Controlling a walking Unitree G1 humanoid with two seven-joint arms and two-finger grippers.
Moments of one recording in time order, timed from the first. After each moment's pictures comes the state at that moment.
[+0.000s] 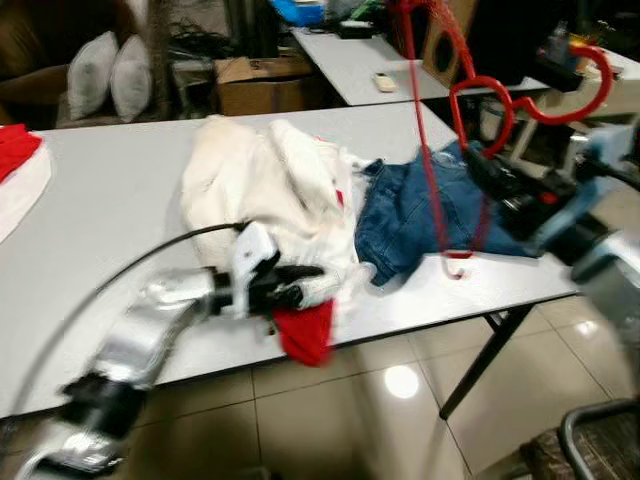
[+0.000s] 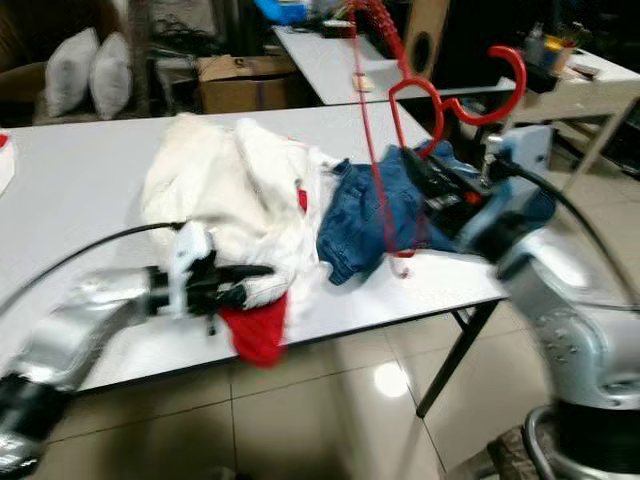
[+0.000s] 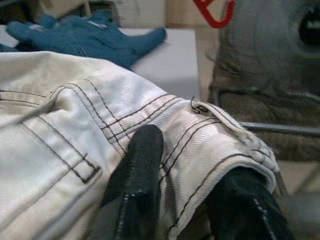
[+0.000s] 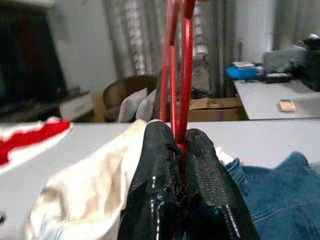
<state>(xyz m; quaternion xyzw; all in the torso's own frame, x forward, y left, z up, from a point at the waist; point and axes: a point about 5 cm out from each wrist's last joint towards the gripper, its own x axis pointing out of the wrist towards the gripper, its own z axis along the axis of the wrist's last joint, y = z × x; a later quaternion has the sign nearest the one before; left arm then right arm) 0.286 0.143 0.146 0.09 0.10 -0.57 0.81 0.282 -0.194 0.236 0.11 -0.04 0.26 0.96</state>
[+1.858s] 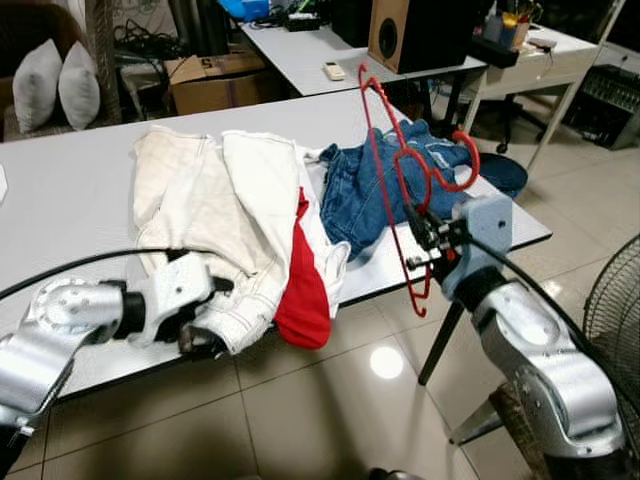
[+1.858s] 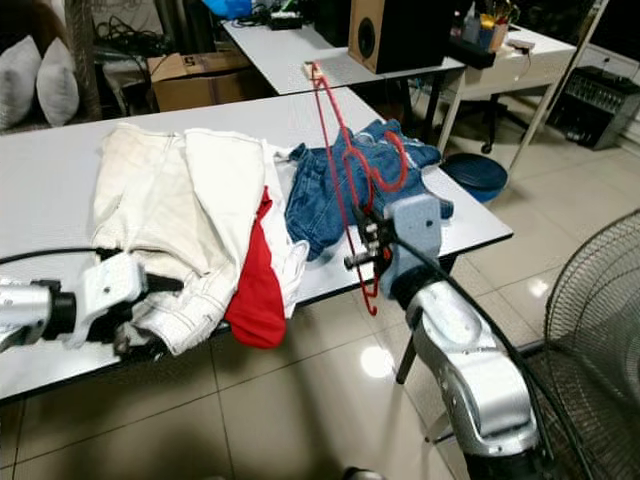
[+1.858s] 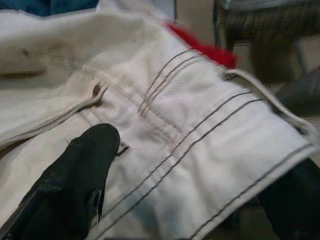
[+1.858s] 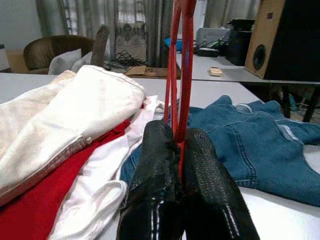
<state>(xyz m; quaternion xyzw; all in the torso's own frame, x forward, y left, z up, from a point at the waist) 0.249 0.219 0.152 0.24 0.18 -0.51 0.81 0.268 -0.137 0.172 -0.01 -0.01 0.18 0.98</state>
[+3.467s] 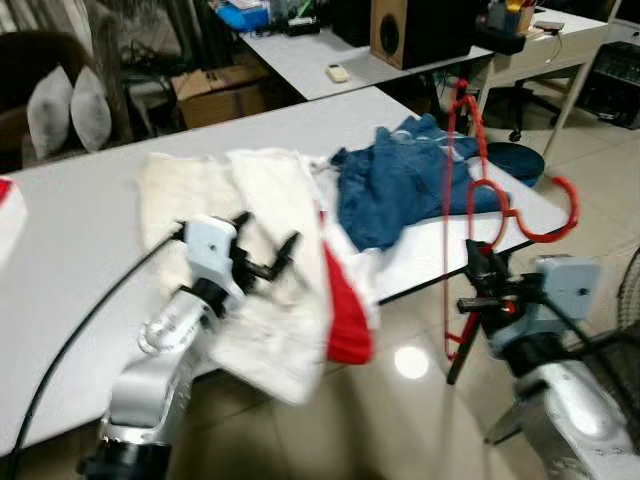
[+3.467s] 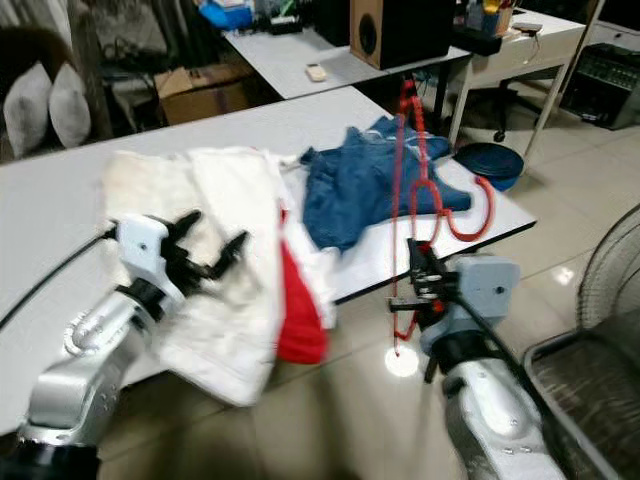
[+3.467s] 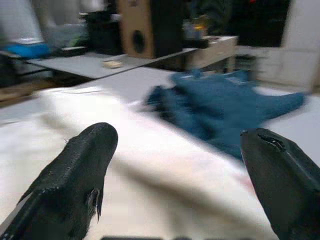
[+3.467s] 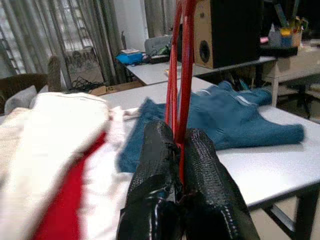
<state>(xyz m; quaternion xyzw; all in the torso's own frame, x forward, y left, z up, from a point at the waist) 0.284 0.157 0.146 0.01 -0.02 -0.19 0.98 0.211 -0.154 0.167 0.04 -0.03 0.07 1.00</state>
